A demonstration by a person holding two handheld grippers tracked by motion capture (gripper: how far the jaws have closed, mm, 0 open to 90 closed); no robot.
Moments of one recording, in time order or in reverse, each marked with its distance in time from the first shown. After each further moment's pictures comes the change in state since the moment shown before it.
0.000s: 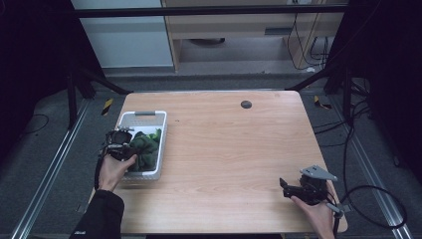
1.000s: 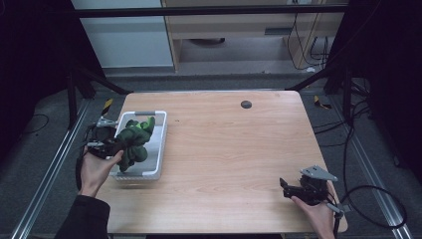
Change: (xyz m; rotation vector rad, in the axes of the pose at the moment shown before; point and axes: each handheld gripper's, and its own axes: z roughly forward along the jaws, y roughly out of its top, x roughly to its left) left arm -0.002 0.008 -0.076 -0.156 -0.011 0.059; right arm 0.000 0.000 -0.001 -0.006 -0.009 -0.013
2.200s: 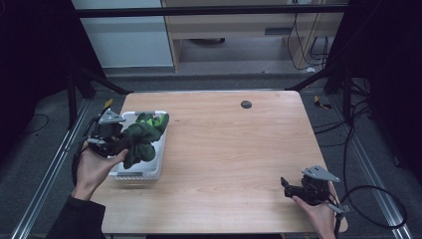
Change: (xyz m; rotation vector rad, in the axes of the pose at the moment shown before) left arm -0.046 0.031 -0.045 -0.034 -0.083 0.174; right arm -0.001 0.001 -0.004 -0.027 -0.010 0.002
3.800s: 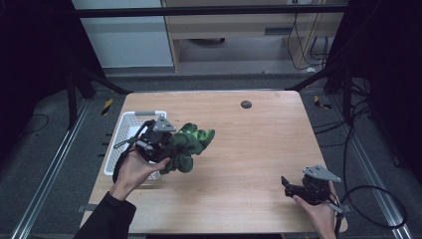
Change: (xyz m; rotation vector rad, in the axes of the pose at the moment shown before) left arm -0.085 0.030 0.042 0.042 -0.184 0.186; right arm -0.001 0.002 -0.002 -0.016 0.002 0.002
